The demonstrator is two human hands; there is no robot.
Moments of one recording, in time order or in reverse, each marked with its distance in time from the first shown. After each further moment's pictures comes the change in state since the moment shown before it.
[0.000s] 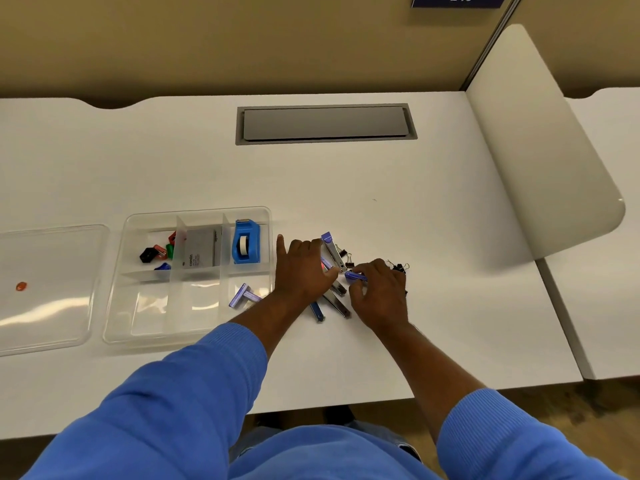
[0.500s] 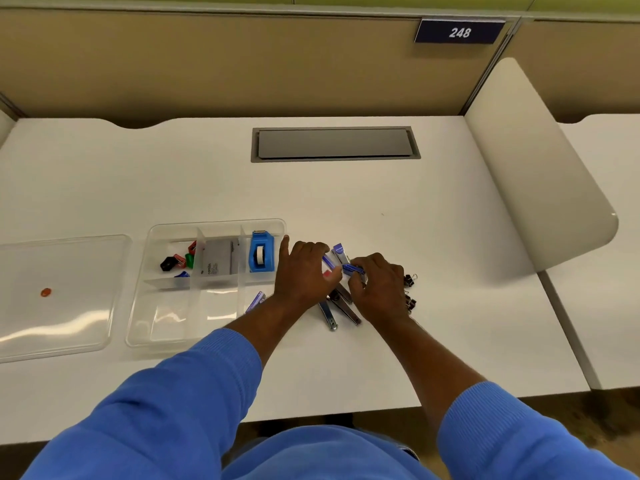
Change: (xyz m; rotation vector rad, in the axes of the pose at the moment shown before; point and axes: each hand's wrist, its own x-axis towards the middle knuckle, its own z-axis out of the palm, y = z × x) left_hand -0.011 -0.024 -0.028 -0.156 0.214 0.079; right_hand 0.019 -0.042 -0.007 0.034 0.055 -0.060
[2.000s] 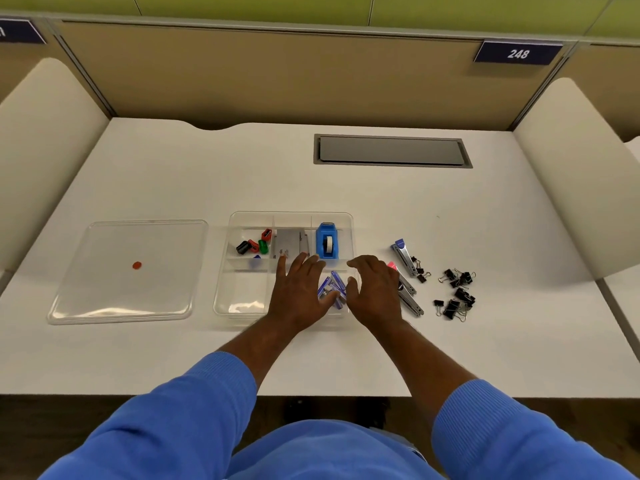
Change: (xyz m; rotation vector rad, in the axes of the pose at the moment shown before) left_hand -0.099 -0.121 -0.052 0.172 -0.111 -0.023; right_hand -0.044 -0.121 0.067 -0.022 -0.088 -0.059
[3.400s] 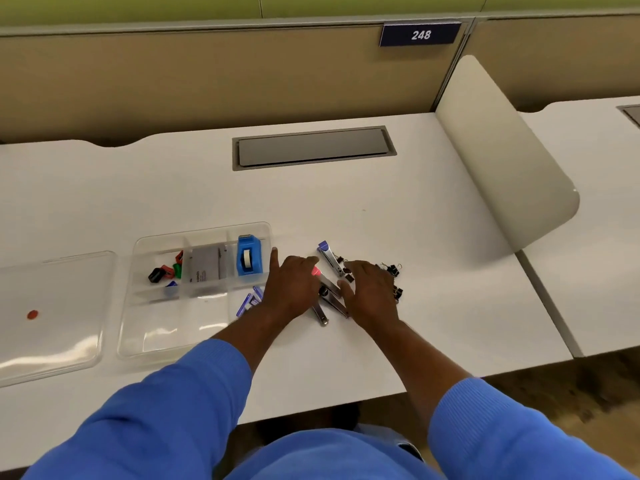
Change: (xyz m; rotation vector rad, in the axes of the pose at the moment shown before) left_hand 0.081 0.131 0.023 0.000 -0.142 0.127; right_hand -0.002 0.138 -0.062 -0.044 0.076 0.094
